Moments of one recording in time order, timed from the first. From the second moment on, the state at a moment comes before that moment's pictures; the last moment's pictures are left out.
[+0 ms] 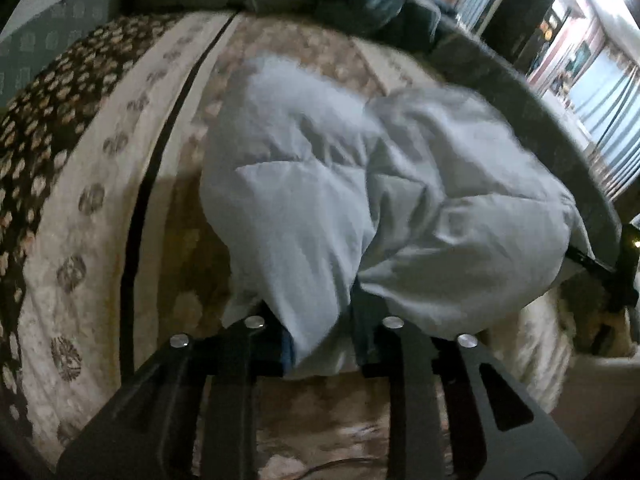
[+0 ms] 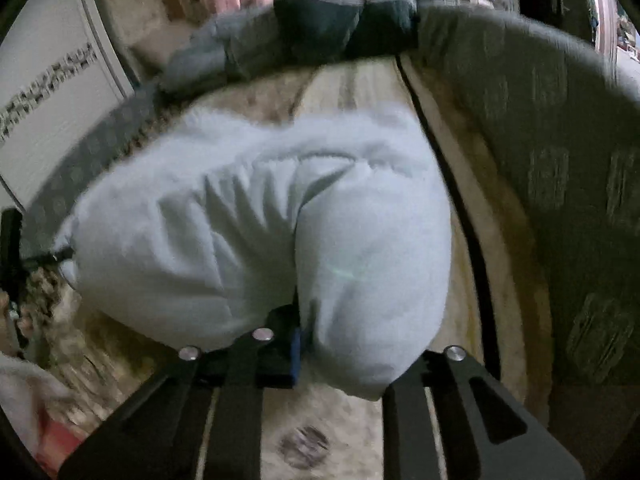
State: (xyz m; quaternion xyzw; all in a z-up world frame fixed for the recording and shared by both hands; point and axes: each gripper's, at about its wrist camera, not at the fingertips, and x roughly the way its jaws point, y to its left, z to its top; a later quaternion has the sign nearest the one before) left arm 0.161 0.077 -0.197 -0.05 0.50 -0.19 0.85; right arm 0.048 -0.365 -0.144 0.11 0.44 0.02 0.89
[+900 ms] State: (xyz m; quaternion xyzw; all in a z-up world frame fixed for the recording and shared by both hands) left arm -0.025 0.043 0.057 -0.04 0.30 -0.15 0.94; right arm -0.068 -0.308 0.028 0.07 0.28 -0.09 0.95
